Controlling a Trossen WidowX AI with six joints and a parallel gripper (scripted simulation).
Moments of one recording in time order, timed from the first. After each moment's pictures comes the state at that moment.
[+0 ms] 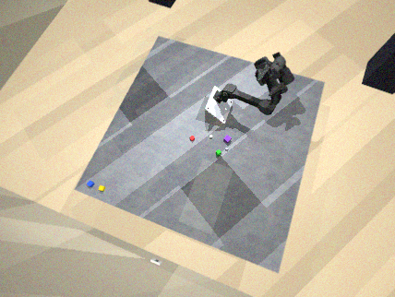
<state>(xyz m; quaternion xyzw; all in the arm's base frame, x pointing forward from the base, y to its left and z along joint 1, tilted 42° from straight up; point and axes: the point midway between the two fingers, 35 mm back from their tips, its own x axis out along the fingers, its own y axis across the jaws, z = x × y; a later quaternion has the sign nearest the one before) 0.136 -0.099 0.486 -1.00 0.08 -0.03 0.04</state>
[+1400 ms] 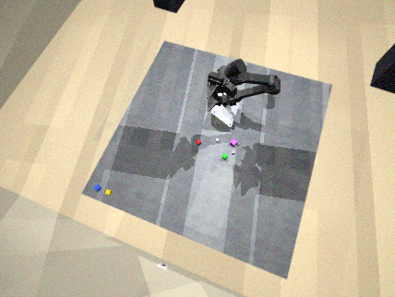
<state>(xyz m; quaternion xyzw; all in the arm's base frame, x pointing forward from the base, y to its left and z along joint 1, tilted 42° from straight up) 0.302 -0.252 0.340 -0.41 -0.01 0.01 0.91</state>
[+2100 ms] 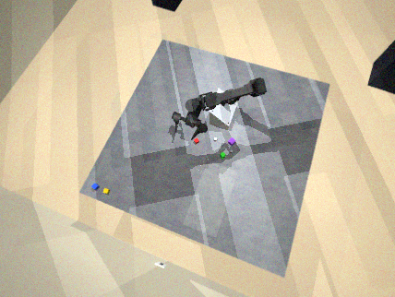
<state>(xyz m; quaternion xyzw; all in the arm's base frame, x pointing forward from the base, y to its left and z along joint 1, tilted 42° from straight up) 0.379 -0.161 0.101 0.14 0.31 0.13 0.93</state>
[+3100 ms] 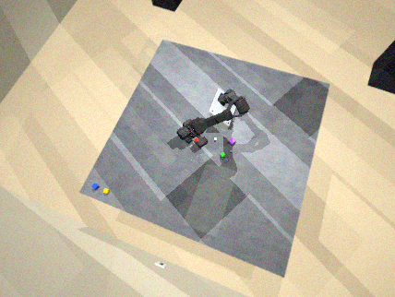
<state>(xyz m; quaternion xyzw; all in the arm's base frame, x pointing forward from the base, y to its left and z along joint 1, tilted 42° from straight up) 0.290 -0.007 -0.073 0.39 0.72 0.07 0.57</state>
